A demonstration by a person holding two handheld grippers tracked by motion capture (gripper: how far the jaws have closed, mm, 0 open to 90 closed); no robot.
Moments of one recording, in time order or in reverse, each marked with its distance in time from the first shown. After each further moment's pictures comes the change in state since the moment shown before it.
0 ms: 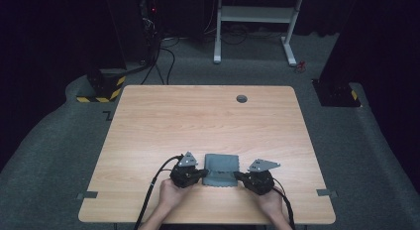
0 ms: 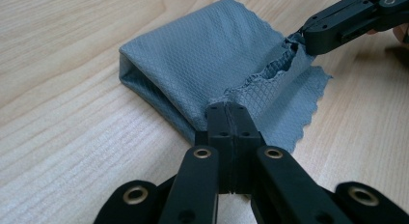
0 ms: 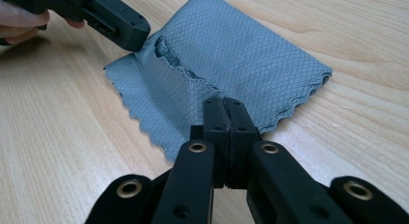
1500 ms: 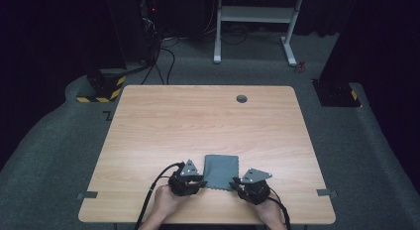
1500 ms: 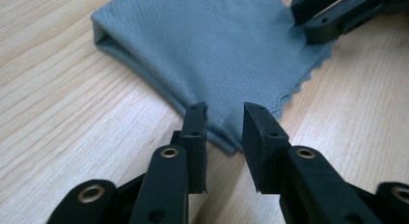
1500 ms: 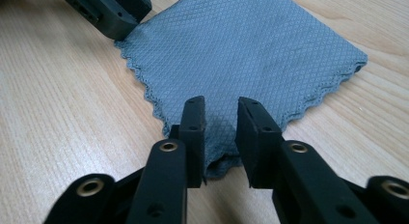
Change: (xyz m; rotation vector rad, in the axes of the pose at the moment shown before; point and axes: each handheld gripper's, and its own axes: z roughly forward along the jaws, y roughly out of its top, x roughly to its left) left arm -0.015 -0.011 -0.009 0.101 0.023 0.100; right arm 0.027 -0.010 0.003 0.051 -0.056 -0.118
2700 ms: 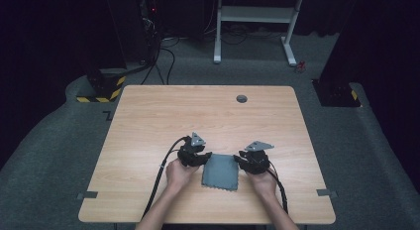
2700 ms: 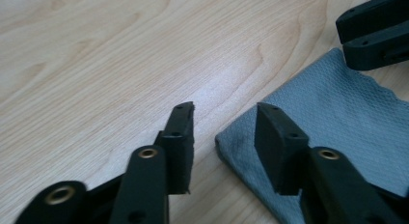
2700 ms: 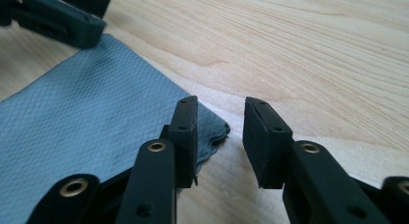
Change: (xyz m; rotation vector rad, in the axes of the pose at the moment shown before) left arm 0.054 0.059 0.037 -0.035 0.203 -0.115; right arm -0.070 0.034 0.032 -0.009 -0.126 0.204
